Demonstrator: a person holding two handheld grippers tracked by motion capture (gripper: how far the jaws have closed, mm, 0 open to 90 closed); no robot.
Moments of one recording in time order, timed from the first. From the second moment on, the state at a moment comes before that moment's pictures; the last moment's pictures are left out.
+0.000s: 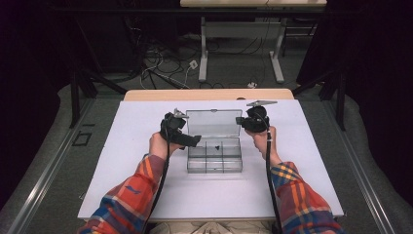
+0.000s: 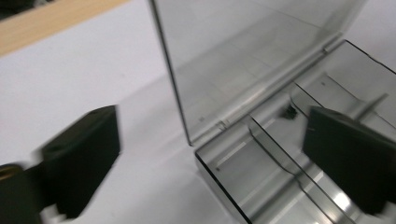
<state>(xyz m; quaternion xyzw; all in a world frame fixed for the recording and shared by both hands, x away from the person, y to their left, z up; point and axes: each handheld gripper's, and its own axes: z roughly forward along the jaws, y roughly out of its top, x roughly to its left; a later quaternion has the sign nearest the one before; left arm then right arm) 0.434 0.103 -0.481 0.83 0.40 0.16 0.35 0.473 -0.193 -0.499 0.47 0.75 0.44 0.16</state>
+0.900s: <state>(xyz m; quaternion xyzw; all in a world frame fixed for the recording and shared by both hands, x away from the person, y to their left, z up) 0.428 0.112 -0.480 0.81 0.39 0.19 0.40 0.439 -0.207 -0.488 0.45 0.76 0.42 0.20</state>
